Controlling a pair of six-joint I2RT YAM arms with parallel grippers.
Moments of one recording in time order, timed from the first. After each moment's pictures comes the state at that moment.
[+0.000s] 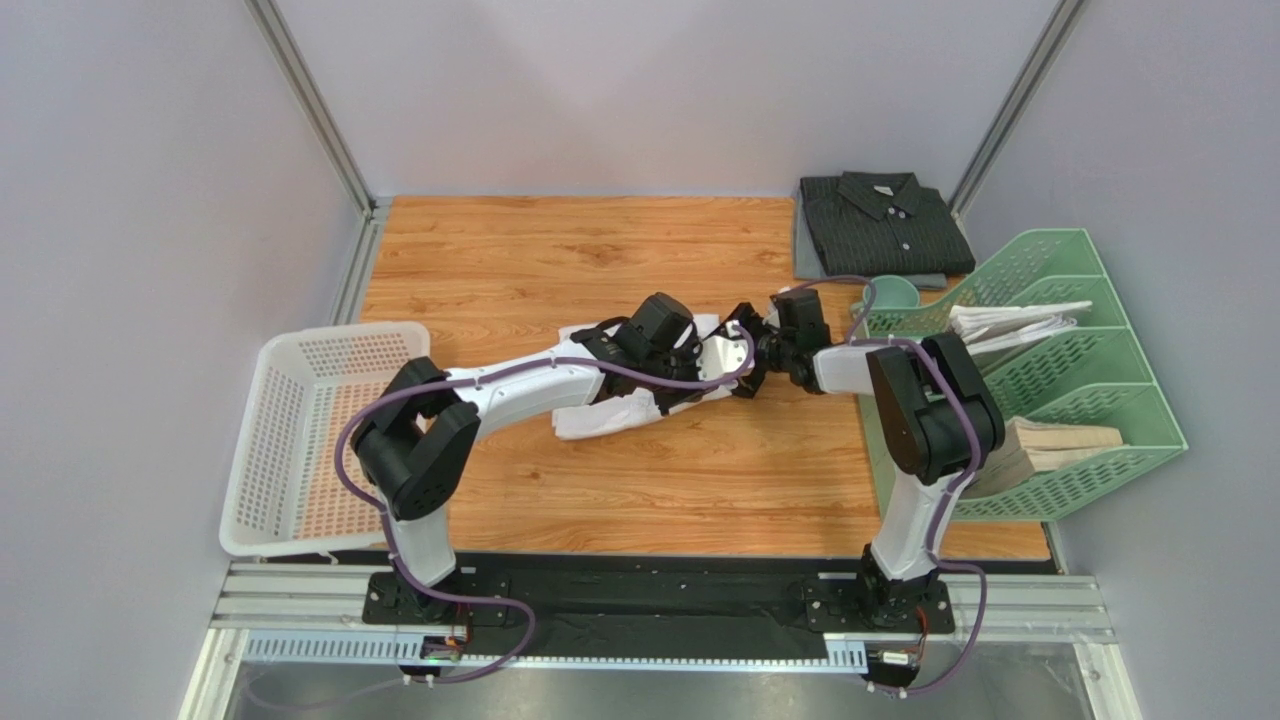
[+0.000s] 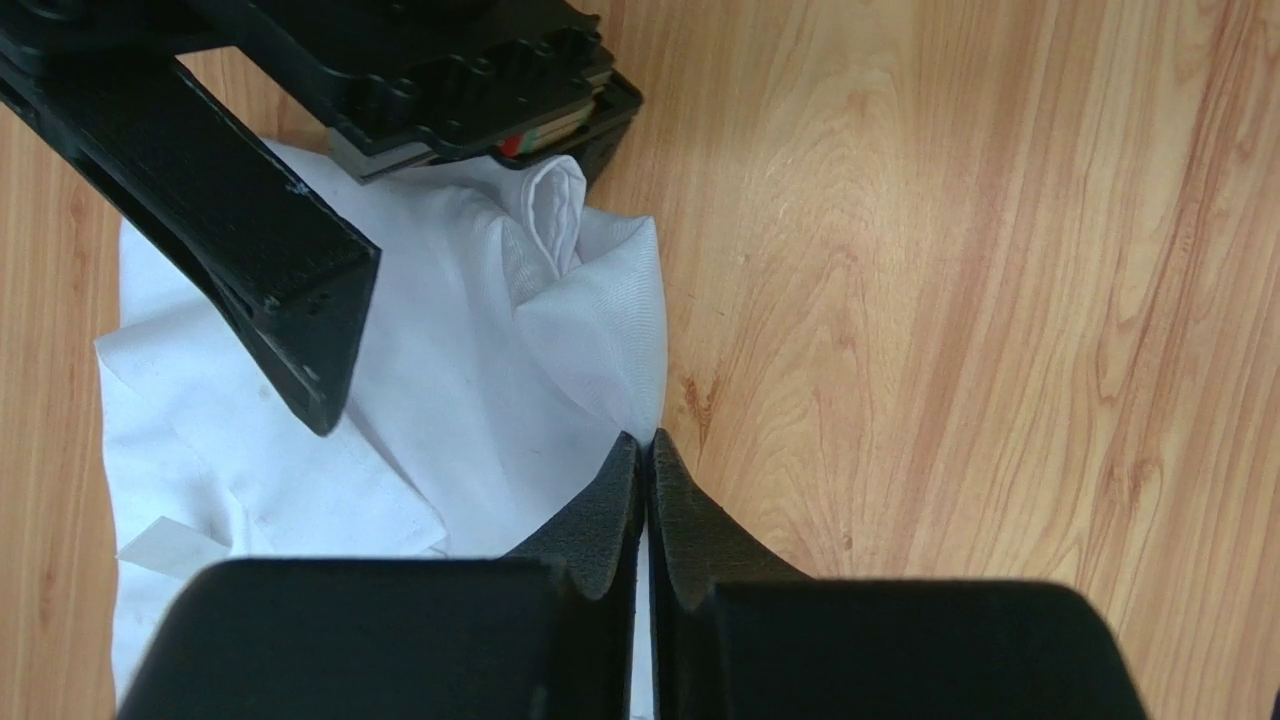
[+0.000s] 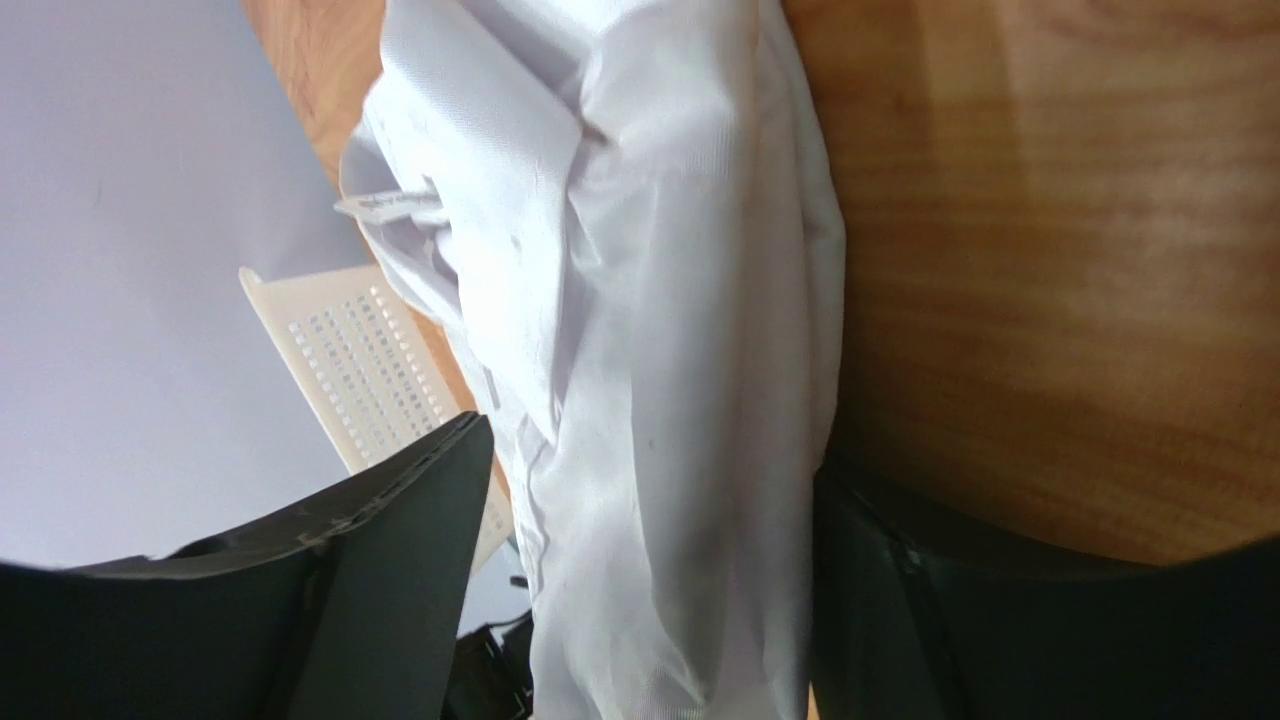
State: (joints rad) left arm -0.85 1.80 1.26 -0.27 0.32 0.48; right arm 0.27 1.86 0.88 0.24 -0.58 1.09
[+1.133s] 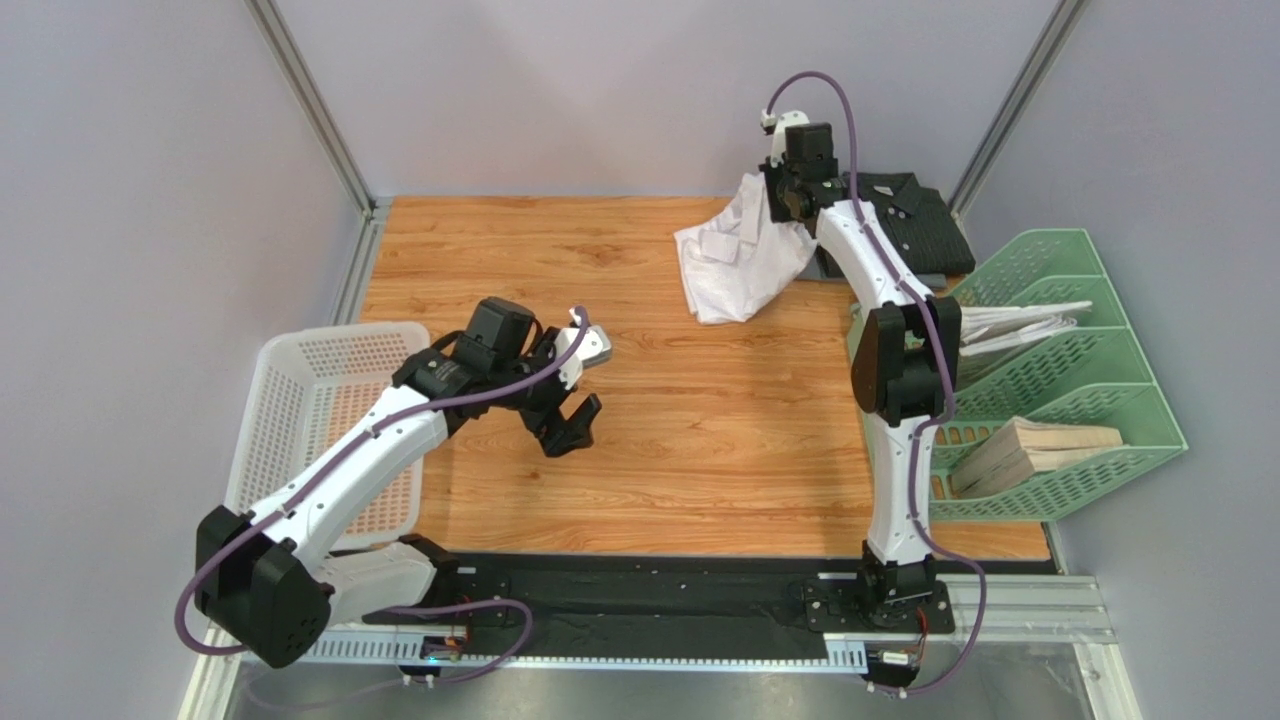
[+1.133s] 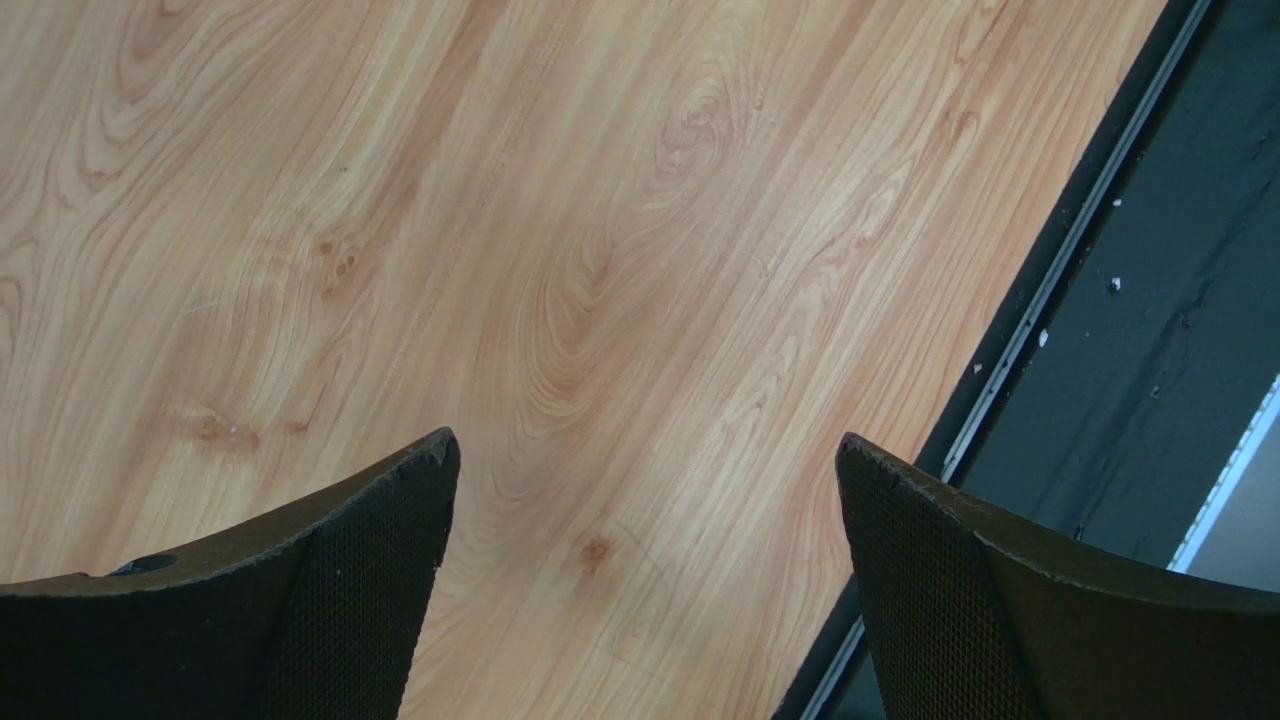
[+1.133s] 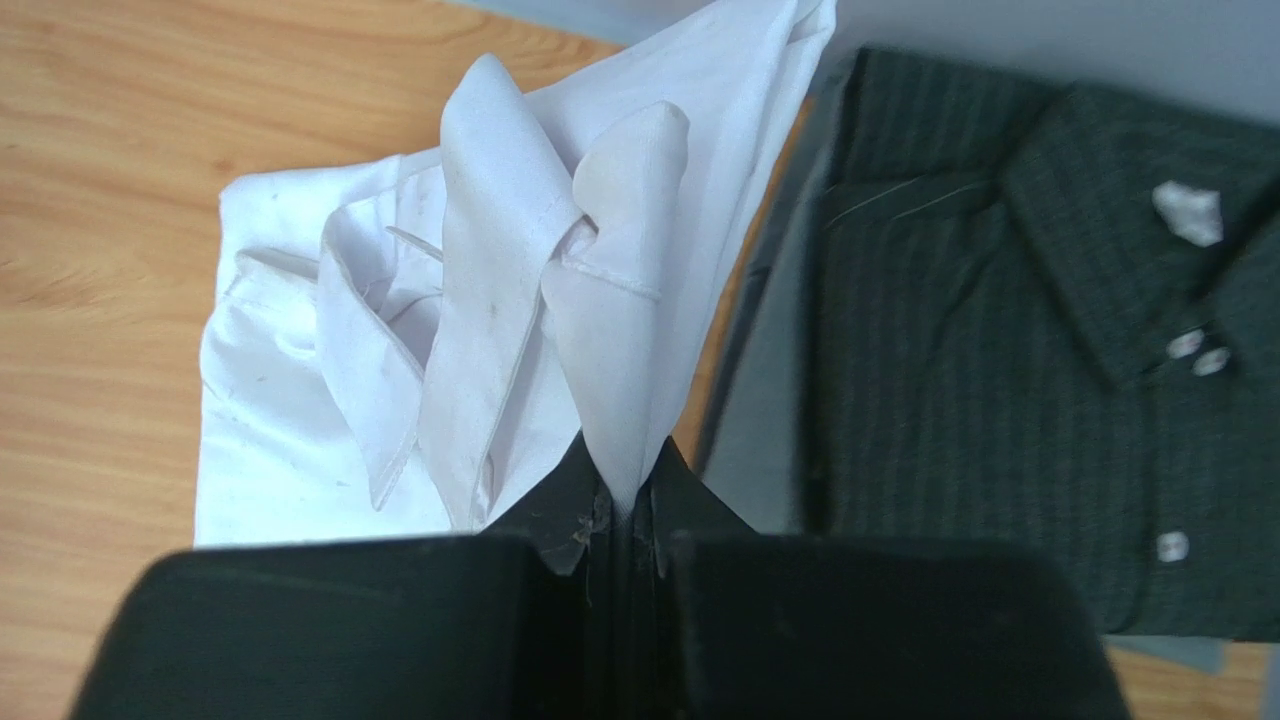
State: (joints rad) left arm -0.53 1.16 0.96 -0.69 0.46 0.37; right arm 0.19 2.23 2.10 -0.51 0.09 -0.09
